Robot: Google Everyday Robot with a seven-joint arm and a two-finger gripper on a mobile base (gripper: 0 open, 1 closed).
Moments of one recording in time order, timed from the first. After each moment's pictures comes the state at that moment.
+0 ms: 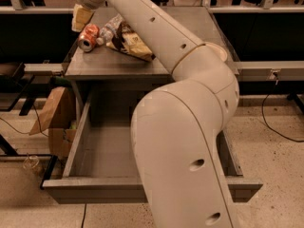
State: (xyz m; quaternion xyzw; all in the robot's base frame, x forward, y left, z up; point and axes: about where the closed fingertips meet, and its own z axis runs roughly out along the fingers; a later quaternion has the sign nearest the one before) arm 0.861 0.227 1.009 -0.65 0.54 -0.09 0.54
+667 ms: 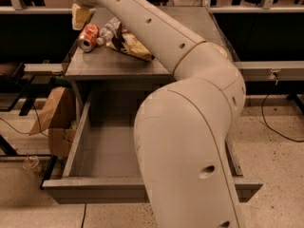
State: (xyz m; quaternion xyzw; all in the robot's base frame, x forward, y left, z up) arm 0.858 0.235 1.022 -0.67 0.48 -0.16 0.55
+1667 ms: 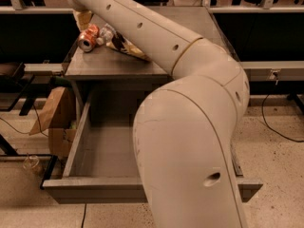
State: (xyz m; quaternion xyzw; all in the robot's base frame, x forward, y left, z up) arm 0.853 0.246 1.019 -0.73 0.36 -0.28 0.50
